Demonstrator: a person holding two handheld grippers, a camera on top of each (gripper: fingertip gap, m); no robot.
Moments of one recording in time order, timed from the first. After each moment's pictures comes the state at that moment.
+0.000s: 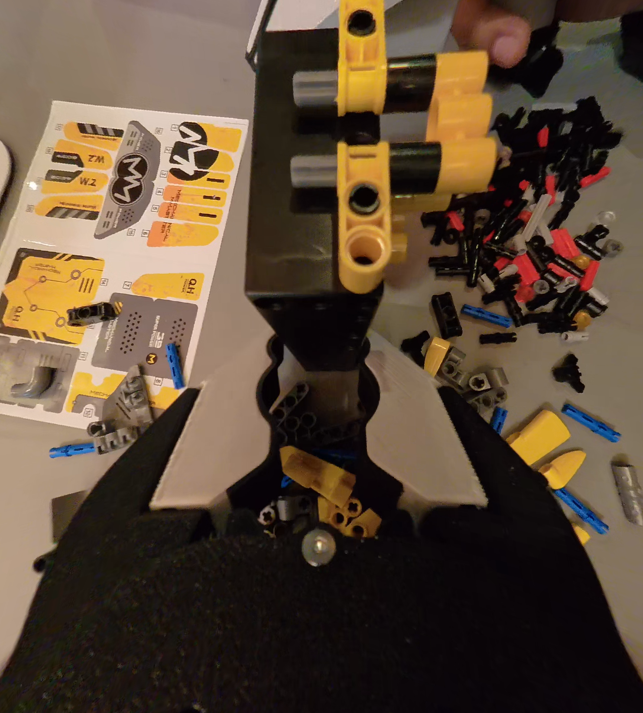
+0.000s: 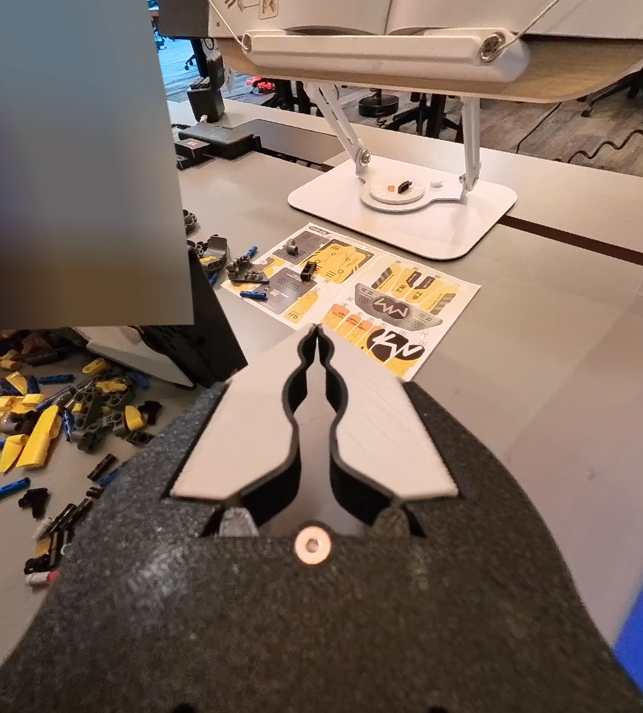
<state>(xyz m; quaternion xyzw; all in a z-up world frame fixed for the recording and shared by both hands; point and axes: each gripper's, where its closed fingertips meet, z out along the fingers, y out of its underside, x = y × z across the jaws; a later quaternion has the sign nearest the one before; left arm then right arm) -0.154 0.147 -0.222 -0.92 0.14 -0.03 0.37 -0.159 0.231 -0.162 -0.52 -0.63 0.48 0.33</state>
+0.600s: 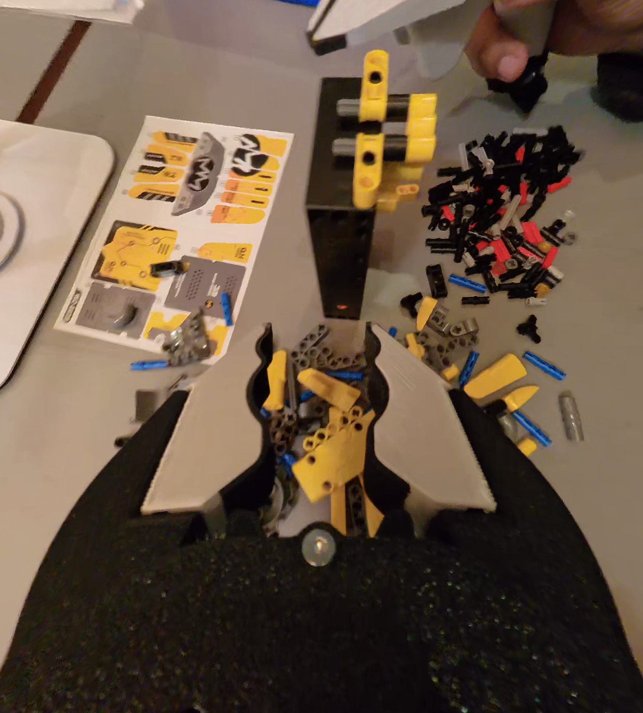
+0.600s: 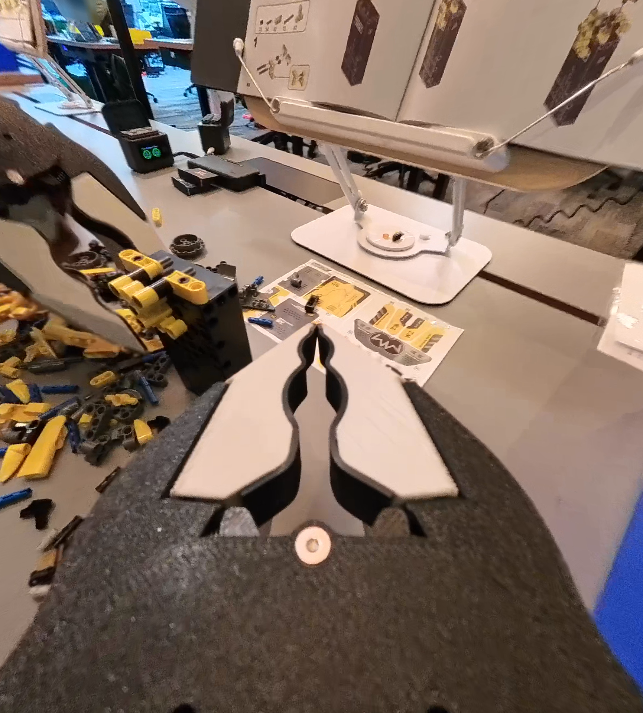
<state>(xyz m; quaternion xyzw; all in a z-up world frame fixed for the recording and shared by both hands) -0.172 0.108 -0.182 -0.91 0.11 -0.01 0.40 -0.154 0.222 -0.134 -0.48 -0.63 0.47 0.39</state>
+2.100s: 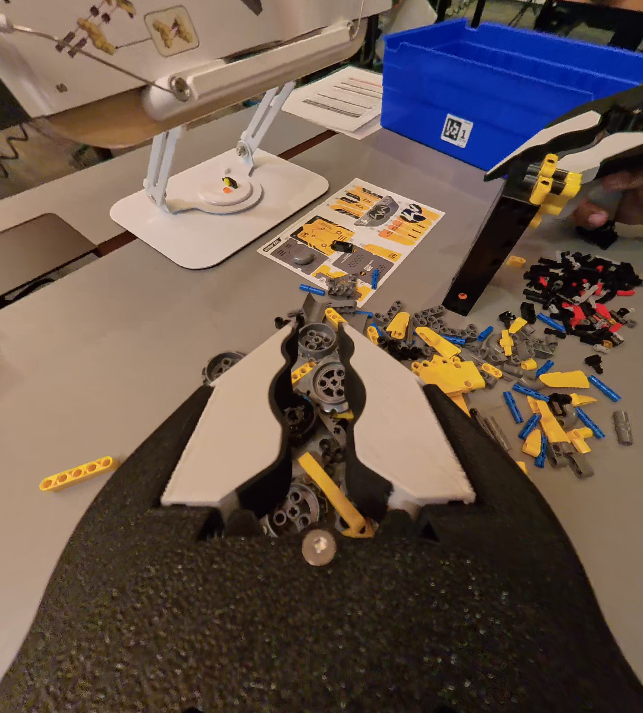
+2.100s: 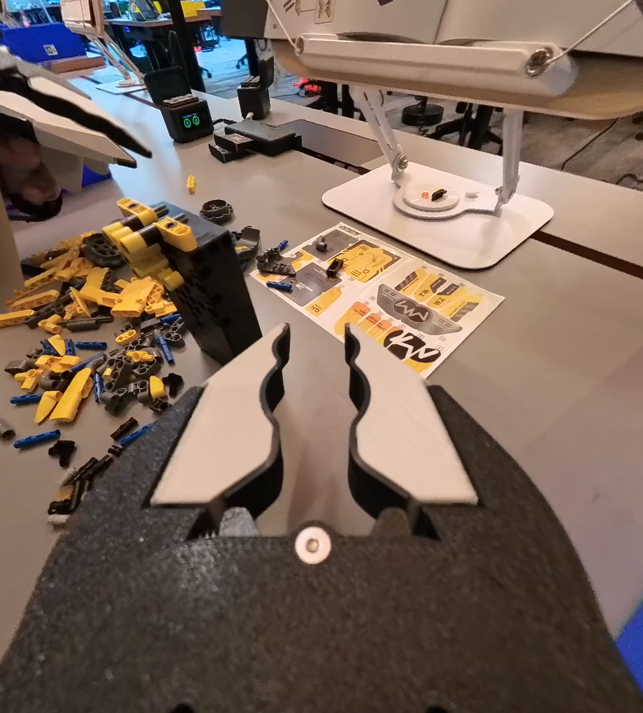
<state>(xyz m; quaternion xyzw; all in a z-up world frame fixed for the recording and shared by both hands) -0.264 0.017 -0.140 -0.83 -0.09 0.04 0.55 -0.147 0.224 -0.159 -0.47 -0.66 0.50 0.31</state>
